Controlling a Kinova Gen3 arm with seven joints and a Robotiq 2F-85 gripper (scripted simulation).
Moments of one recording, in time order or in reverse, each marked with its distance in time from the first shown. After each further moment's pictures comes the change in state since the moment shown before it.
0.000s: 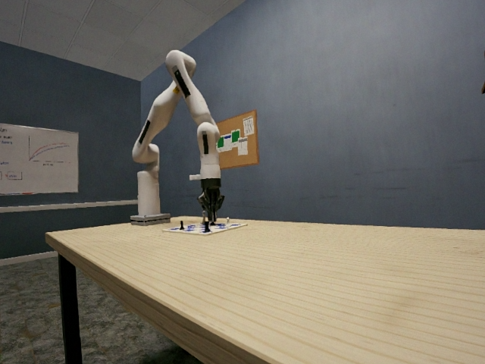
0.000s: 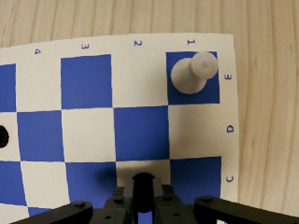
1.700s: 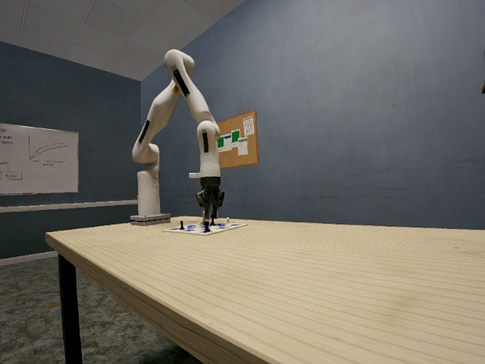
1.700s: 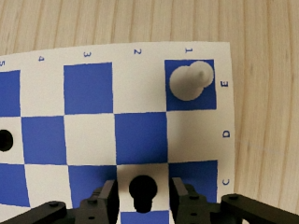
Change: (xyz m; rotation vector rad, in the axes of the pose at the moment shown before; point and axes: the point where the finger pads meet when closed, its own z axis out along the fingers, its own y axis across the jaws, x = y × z) arm 0.004 0.001 -0.007 0.001 0.012 -0.003
